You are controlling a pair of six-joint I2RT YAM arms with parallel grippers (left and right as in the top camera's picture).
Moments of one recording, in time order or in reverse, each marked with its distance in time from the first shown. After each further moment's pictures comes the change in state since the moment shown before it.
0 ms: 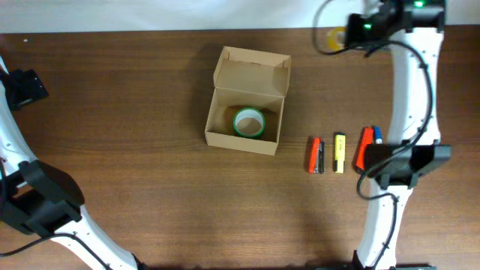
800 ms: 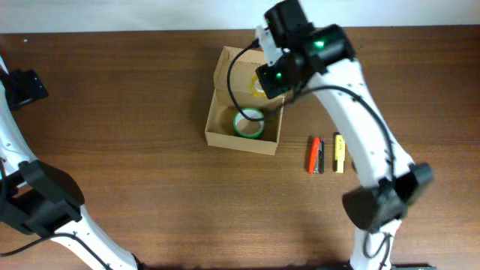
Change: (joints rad) left arm 0.000 0.000 0.000 0.000 0.000 0.003; right arm 0.438 -0.287 -0.542 0.134 0.110 -0.080
